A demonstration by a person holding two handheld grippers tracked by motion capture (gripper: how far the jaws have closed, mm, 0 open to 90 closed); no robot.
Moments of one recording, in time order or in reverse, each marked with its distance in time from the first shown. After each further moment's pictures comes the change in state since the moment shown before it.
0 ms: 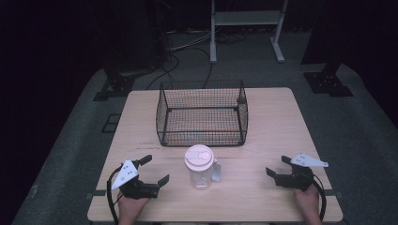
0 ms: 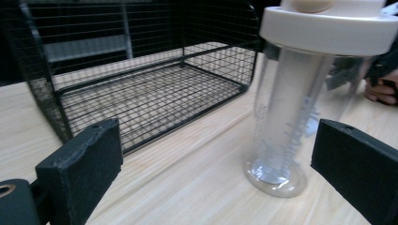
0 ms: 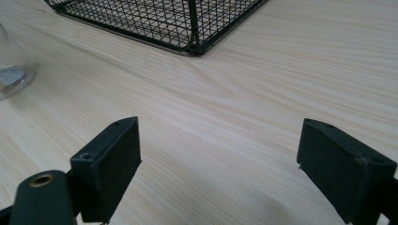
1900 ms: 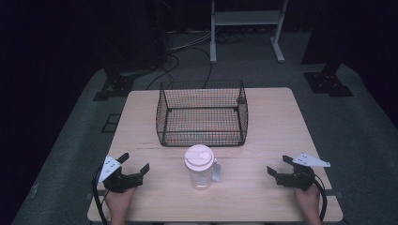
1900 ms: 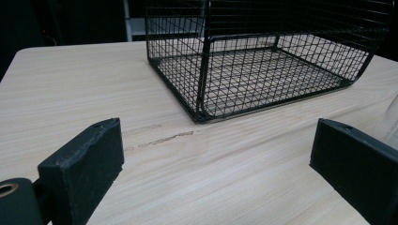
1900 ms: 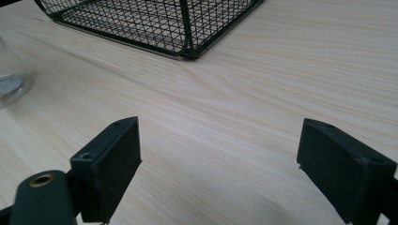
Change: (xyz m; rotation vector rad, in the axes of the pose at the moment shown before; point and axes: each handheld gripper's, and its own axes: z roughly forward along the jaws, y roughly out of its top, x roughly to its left) left arm 0.051 -0.031 -0.022 0.040 0.307 -0.136; right arm -0.003 0.000 -0.002 -0.019 -0.008 0.024
